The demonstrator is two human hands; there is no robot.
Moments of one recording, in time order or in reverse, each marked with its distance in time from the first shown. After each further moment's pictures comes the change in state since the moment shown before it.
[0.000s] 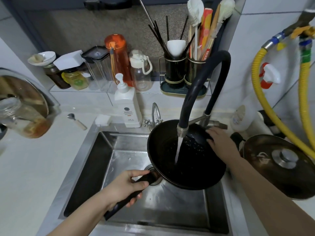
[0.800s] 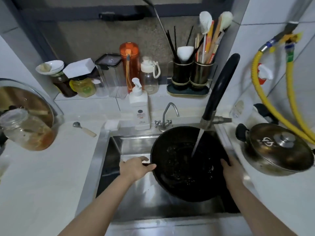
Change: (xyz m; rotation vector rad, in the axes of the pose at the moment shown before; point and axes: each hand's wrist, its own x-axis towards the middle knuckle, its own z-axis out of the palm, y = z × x) left_hand 0.046 -0.014 -0.080 1.074 0.286 0.006; right_hand -0.111 -0.098 0.050 0.809 0.300 0.882
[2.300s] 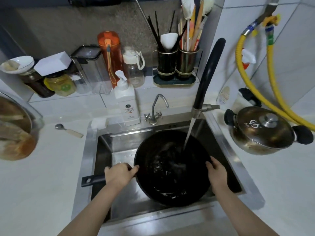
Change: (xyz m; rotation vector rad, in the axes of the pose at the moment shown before) left_hand 0.003 -0.040 0.025 0.115 0.103 -0.020; right_hand -0.053 0.021 0.024 0.086 -0.032 0.113
